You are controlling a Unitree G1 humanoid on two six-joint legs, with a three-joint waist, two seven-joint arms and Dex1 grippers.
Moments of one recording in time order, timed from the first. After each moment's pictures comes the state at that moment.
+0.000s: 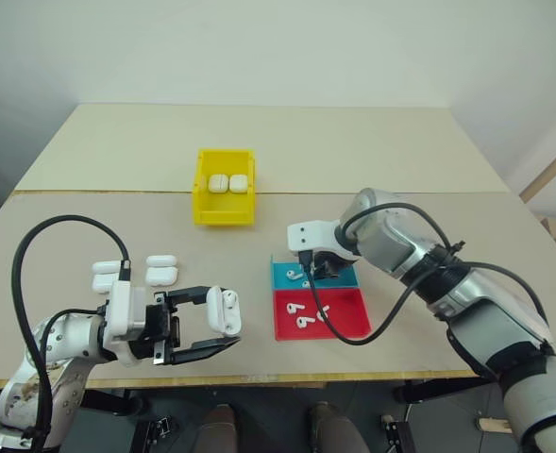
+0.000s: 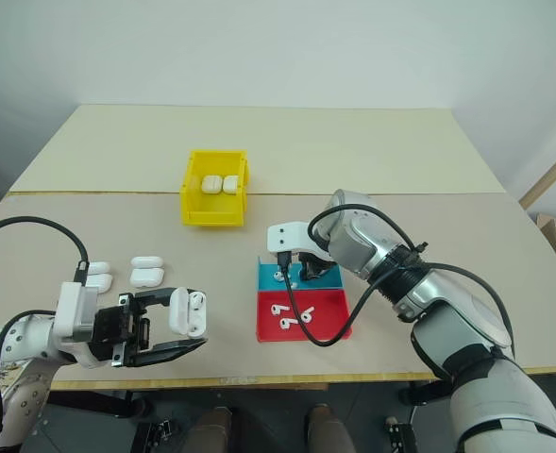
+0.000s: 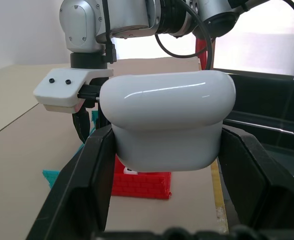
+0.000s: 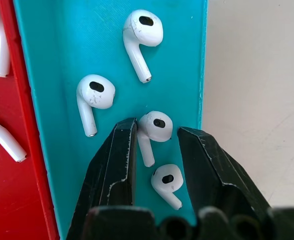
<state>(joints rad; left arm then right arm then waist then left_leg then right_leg) 0.08 0.69 0.20 -0.48 -0.67 0.13 -1.21 -1.11 -0.53 0.78 0.26 -0.30 0.68 1.35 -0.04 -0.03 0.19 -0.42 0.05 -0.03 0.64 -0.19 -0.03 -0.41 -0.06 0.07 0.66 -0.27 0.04</state>
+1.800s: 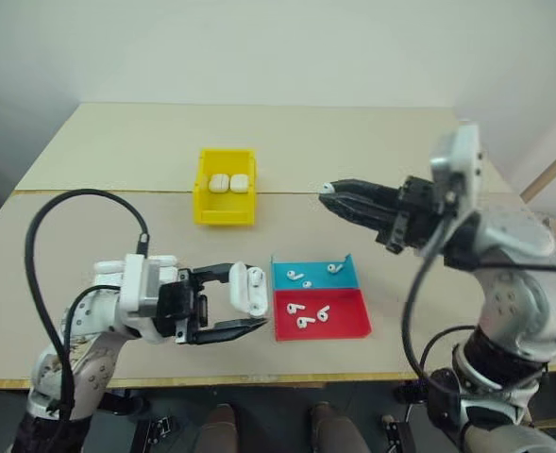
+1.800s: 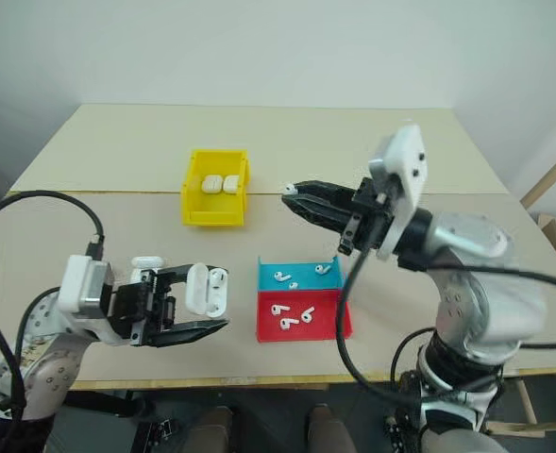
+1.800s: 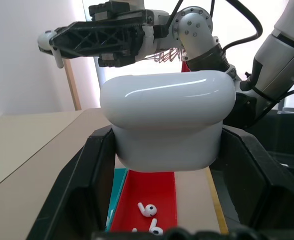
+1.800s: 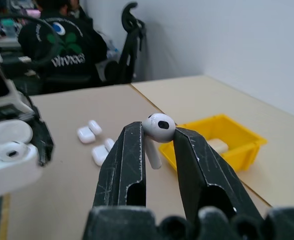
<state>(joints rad) -0.12 0.60 0.08 -0.49 -0.75 0.18 -1.17 -0.64 -0.27 -0.38 -0.73 0.43 1.10 1.02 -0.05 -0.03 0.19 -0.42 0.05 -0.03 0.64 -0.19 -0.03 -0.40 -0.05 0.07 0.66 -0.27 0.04</state>
